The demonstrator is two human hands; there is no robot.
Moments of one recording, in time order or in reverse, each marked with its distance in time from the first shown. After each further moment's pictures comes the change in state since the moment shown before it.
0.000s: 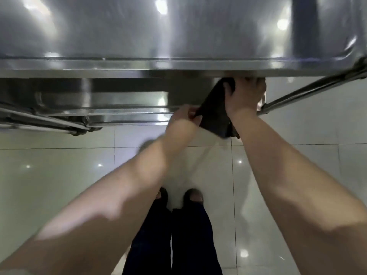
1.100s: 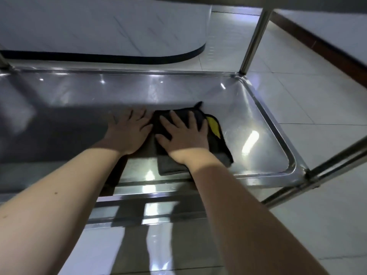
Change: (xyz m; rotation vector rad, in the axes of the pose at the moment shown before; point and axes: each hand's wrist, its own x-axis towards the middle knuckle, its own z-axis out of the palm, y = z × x) left_hand 0.305 -0.093 -0.022 1.042 0.351 0.386; right_hand 0.149 -0.020 0.214 -0.153 -0.042 -0.441
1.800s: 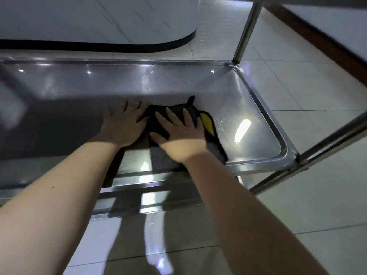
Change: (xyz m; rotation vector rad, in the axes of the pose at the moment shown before) left_hand -0.005 -0.003 0.000 -0.014 0.025 0.022; right_hand -0.027 -0.013 0.000 0.025 -0.018 0.010
